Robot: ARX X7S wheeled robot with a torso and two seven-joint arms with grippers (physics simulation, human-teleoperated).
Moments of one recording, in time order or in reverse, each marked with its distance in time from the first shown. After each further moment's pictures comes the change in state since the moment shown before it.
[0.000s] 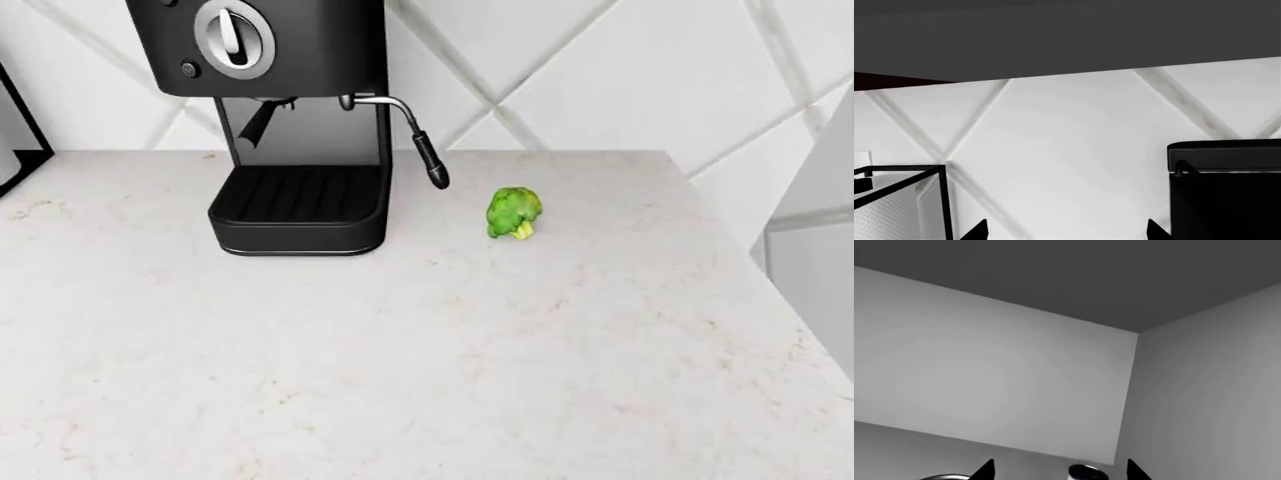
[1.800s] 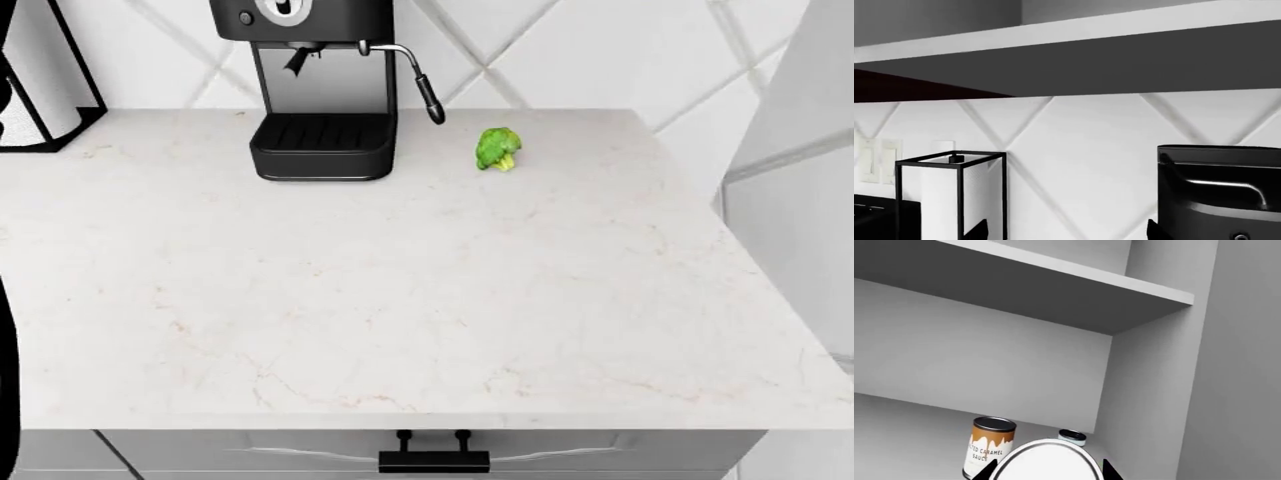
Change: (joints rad) left arm 0.121 0.092 -0.055 0.152 0.009 0.028 -0.238; right arm -0.006 0.002 0.003 0.006 -0.002 0.007 0.006
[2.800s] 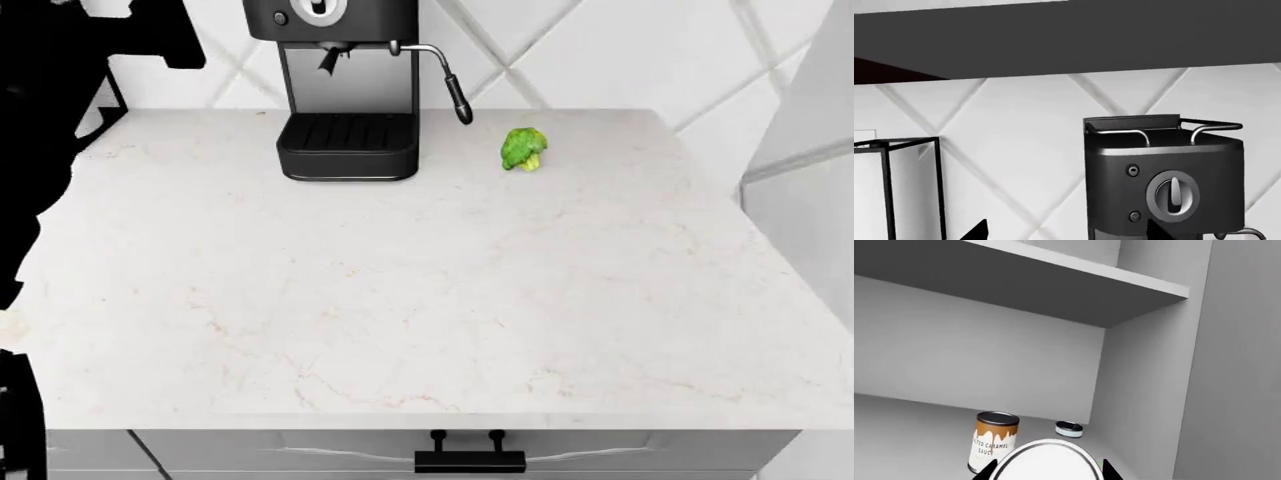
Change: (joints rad) left arm 0.290 -0.015 -0.071 0.590 -0.205 -0.305 -0.035; right arm -0.008 0.030 -0.017 -0.045 -0.019 0.057 0.005
